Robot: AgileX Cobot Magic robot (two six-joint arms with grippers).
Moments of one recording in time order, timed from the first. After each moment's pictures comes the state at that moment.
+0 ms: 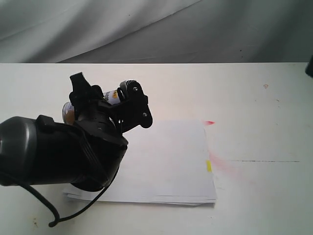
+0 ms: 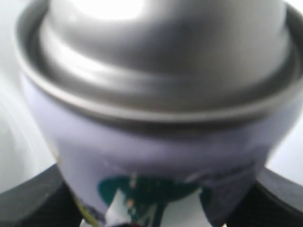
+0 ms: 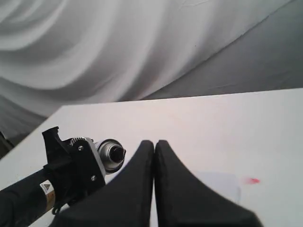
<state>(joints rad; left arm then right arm) -0.80 1.82 -0.94 1.39 0.97 -0.82 0.07 0.62 -0.61 0.53 0.34 -0.16</state>
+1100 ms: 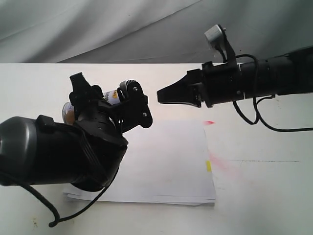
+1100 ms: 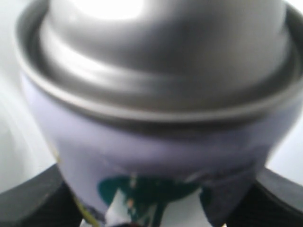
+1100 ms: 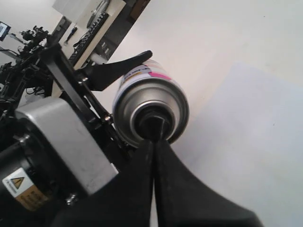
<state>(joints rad) -0.80 1.82 -0.94 1.39 0.97 -0.82 -0.06 1.85 -1.08 1.51 1.08 -1.28</state>
